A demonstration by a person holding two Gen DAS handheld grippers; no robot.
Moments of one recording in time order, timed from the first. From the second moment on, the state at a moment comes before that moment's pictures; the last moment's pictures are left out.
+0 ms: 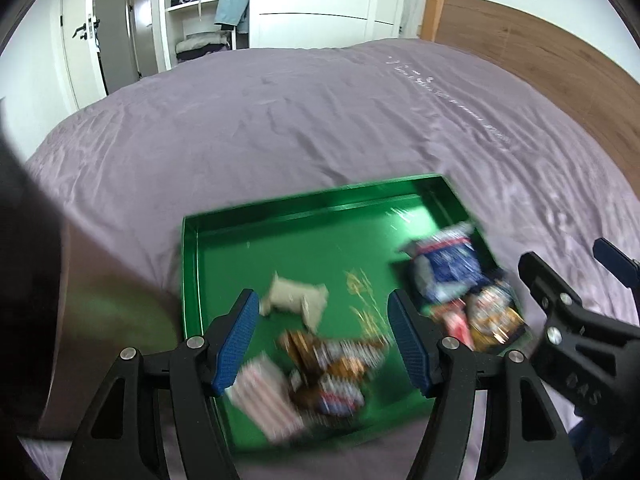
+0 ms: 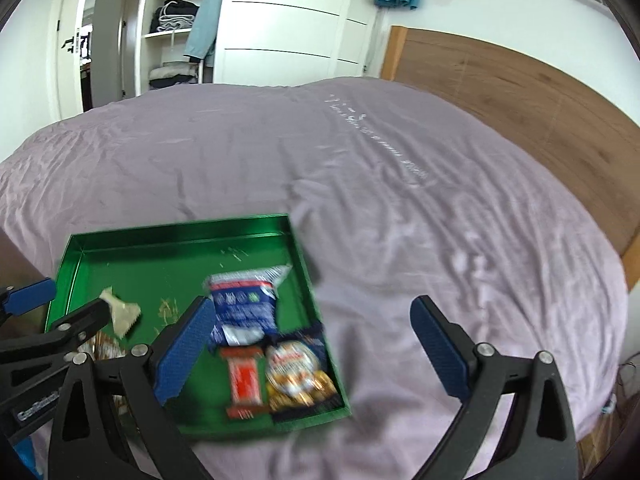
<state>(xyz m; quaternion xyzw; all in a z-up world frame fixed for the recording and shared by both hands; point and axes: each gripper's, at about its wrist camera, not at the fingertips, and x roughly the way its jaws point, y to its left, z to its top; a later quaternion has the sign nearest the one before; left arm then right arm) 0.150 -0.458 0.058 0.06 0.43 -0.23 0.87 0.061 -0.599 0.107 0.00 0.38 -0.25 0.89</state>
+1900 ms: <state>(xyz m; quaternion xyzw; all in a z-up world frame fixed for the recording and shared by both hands) -0.069 0.019 0.146 0.01 0.36 -0.04 0.93 -0.095 -0.165 0.195 -0.10 0.40 0.02 0.91</state>
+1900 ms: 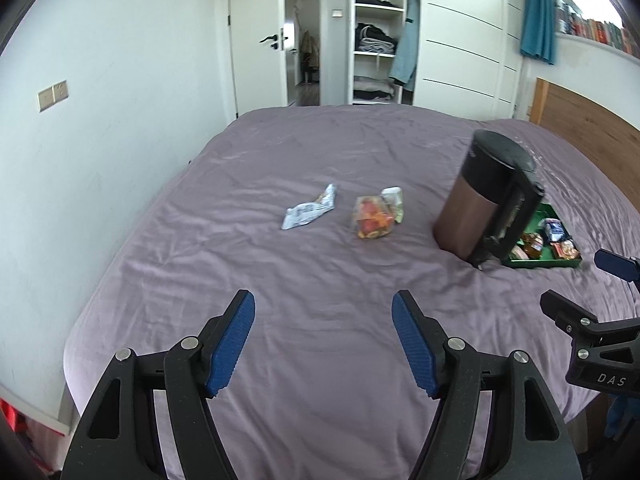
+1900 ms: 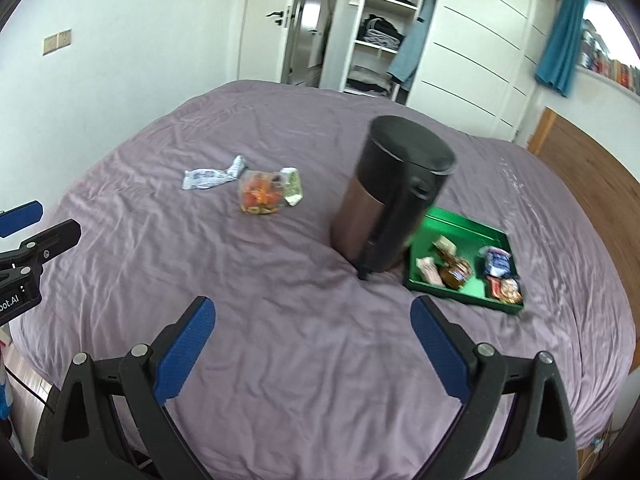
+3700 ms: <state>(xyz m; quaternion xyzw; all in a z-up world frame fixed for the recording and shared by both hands) 0.270 0.019 -0.019 0.14 0.45 -0.09 0.88 0.201 -0.116 0.022 0.02 0.46 0.02 0.88</state>
